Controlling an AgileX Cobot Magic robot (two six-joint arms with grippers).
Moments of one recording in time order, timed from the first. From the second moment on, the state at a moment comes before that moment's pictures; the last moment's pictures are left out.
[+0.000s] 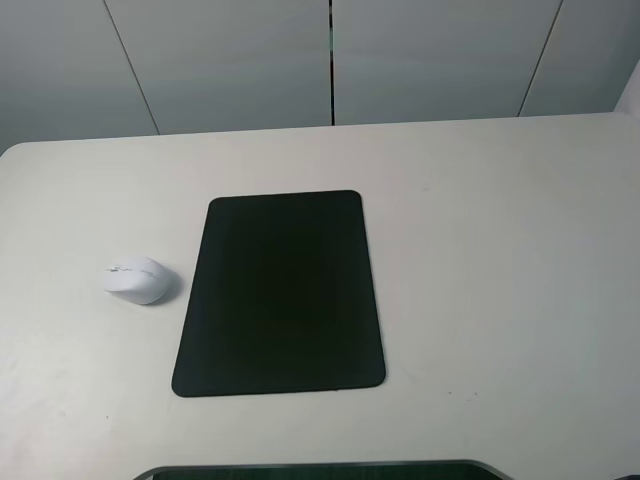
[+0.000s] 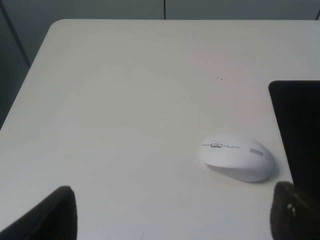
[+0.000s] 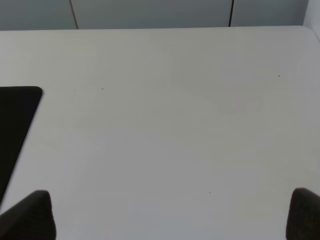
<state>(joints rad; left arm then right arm) 0.00 0.00 -0.52 0.09 1.09 -0.10 0.04 0.00 -0.50 0.01 1.10 0.02</state>
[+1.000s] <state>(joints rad) 0.00 0.00 -0.52 0.09 1.09 -0.10 0.04 0.00 -0.50 0.01 1.10 0.02</state>
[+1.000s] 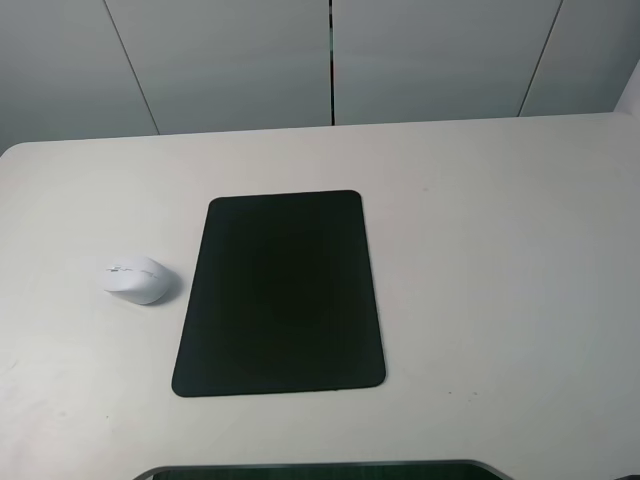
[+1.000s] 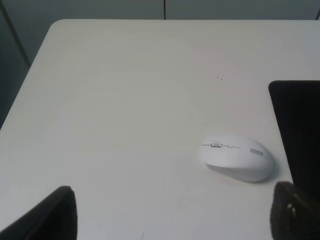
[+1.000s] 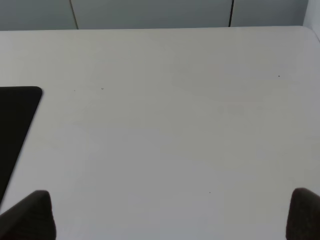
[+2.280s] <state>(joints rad) 0.00 0.04 -0.52 0.07 1.08 -0.32 0.04 0.00 -0.50 0.01 1.10 0.02</state>
